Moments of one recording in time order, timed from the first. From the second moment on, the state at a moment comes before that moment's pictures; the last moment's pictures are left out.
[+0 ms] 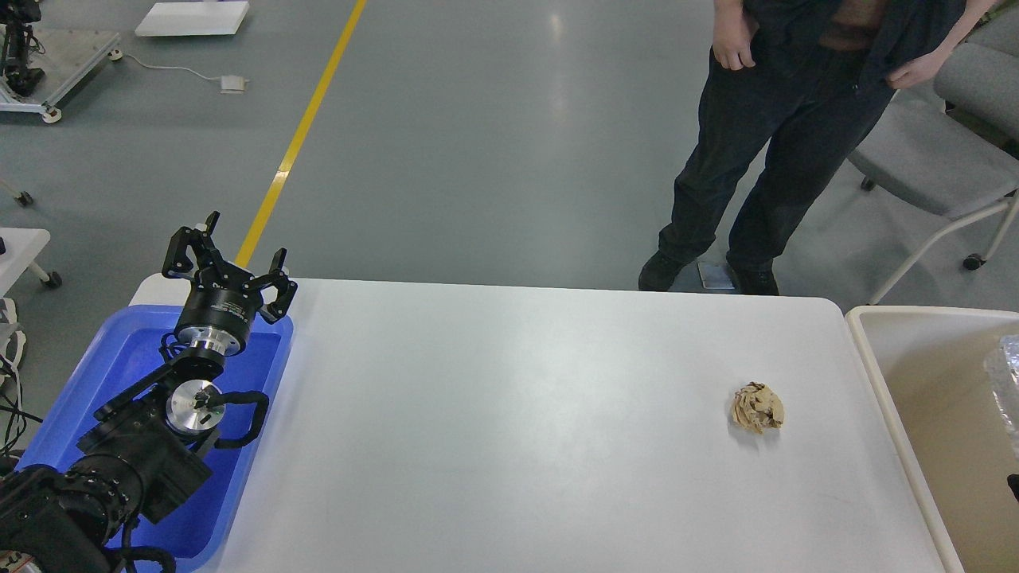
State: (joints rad) left arm -0.72 0.21 -0.75 -0.21 -0.11 -0.59 -0.56; right arm 0.63 -0.44 0.10 -0.01 0.03 -0.19 -0.17
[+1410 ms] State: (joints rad) left arm -0.72 0.21 -0.75 -0.21 -0.11 -0.59 -0.56; right arm 0.99 -0.46 0.58 0.32 0.07 -0.12 -0.09
